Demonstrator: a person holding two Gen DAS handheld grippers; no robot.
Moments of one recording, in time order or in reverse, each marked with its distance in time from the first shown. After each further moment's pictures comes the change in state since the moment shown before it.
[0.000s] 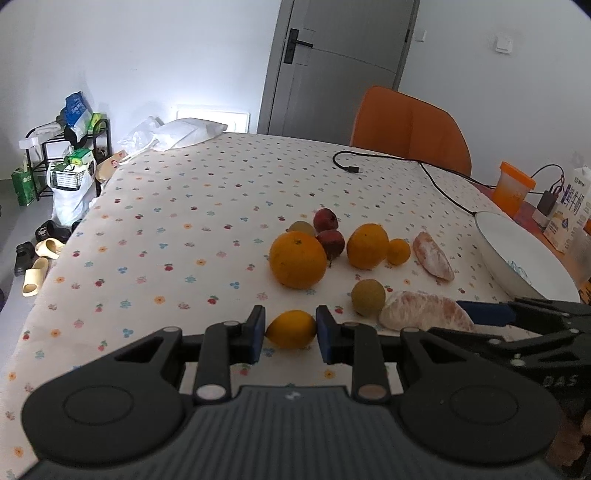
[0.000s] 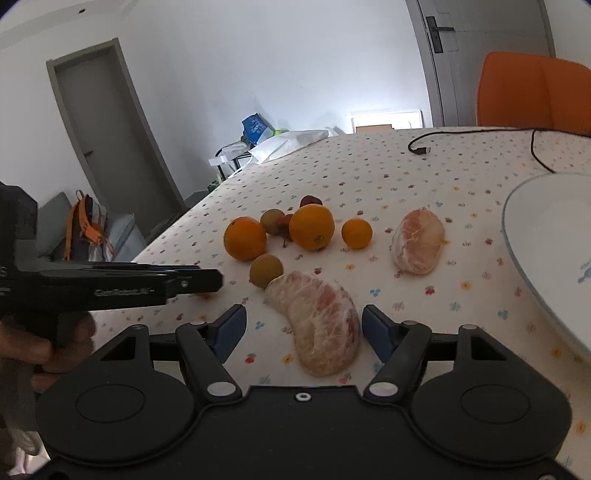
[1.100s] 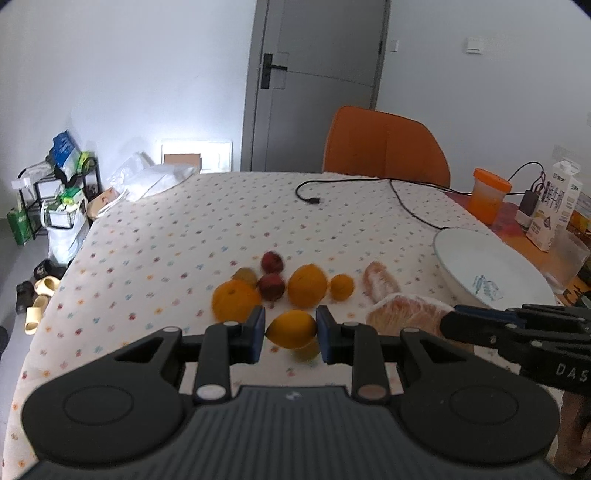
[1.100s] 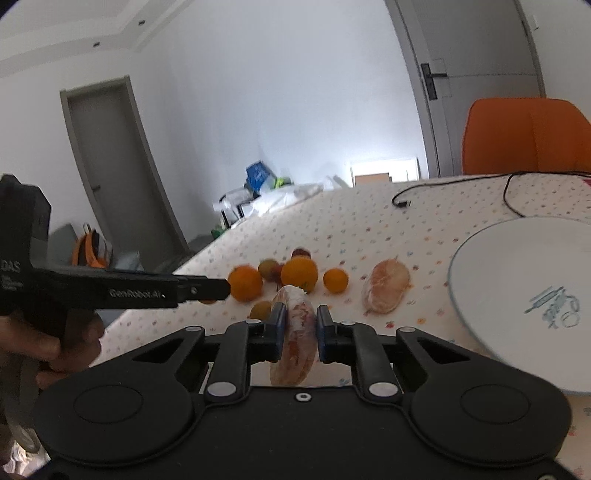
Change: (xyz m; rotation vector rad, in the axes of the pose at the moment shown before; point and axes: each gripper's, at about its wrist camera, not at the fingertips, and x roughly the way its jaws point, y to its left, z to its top) left arm -0.020 -0.057 0.019 0.093 -0.075 -0.003; right arm -0.057 -0.015 -0.003 -0.001 -0.182 0.014
